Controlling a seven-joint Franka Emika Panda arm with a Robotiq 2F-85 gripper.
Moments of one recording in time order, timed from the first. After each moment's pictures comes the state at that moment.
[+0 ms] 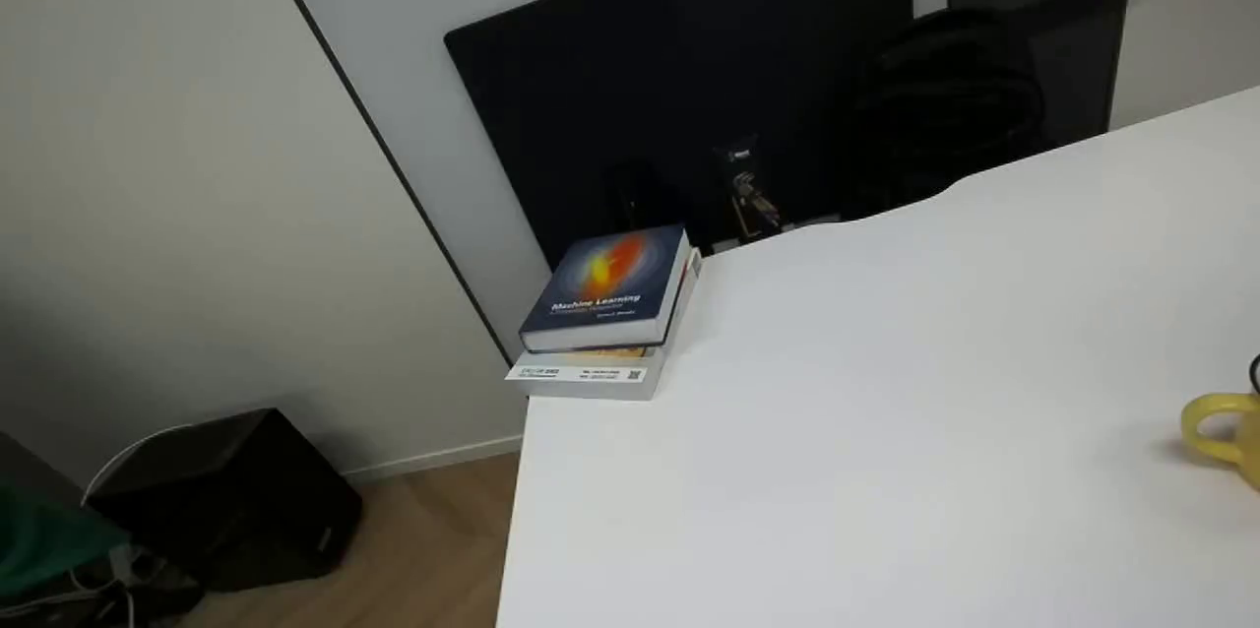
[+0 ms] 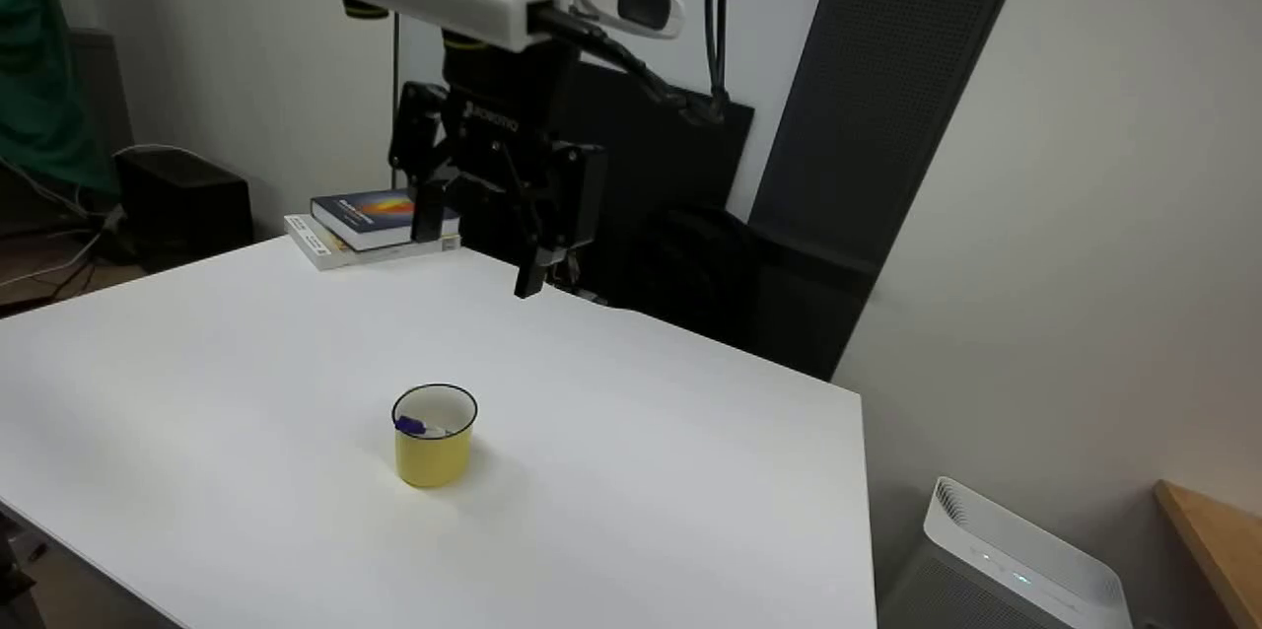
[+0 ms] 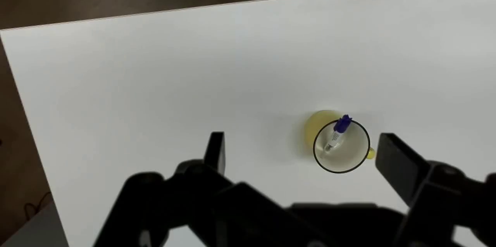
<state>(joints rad) -0.11 -0.44 -0.16 -2.56 -0.04 2.05 -0.13</state>
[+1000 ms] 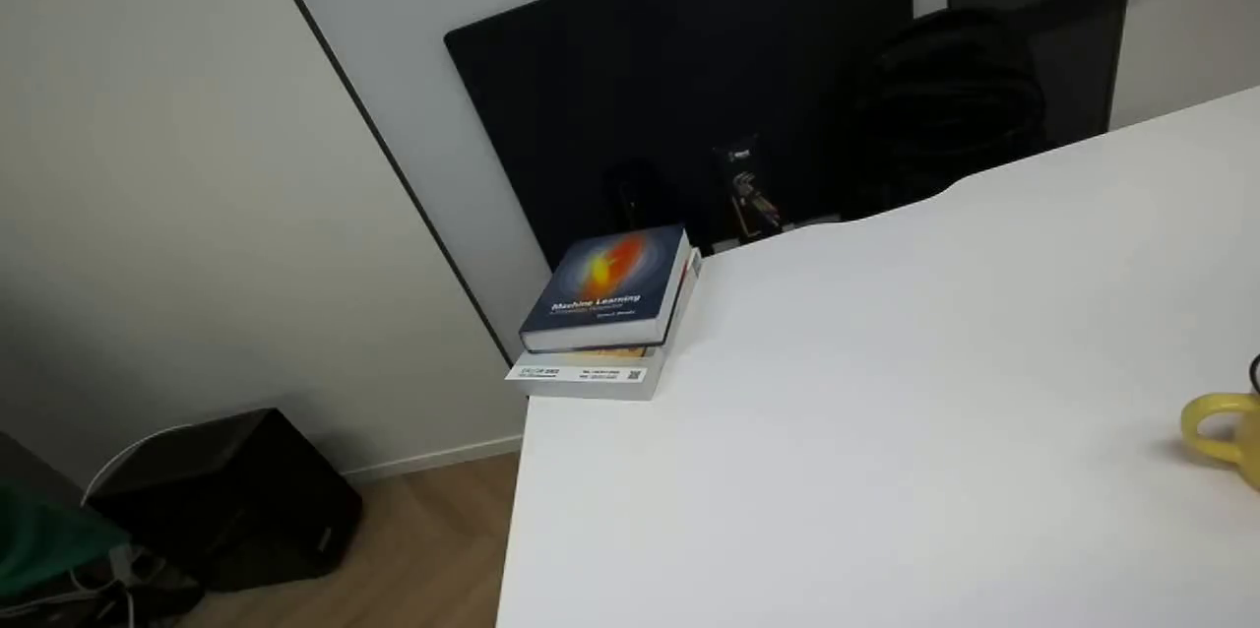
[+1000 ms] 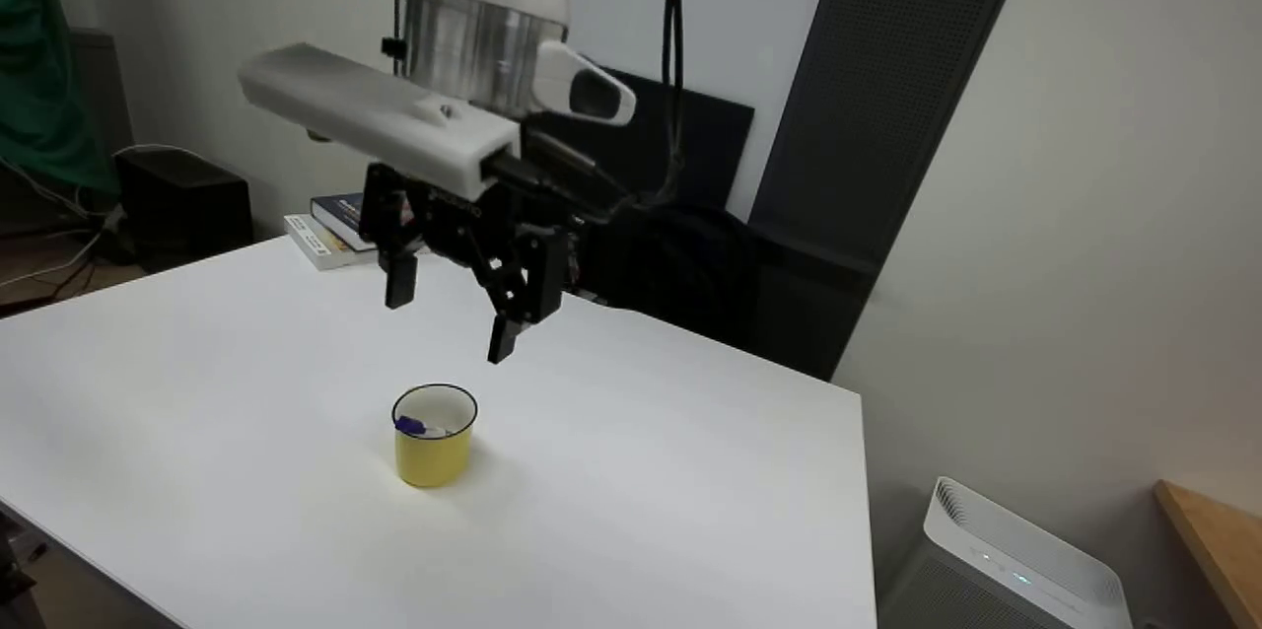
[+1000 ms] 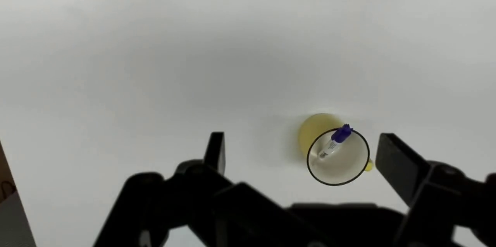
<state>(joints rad) -0.10 -0.44 -0.16 -2.73 -0.03 2.27 -0.20</state>
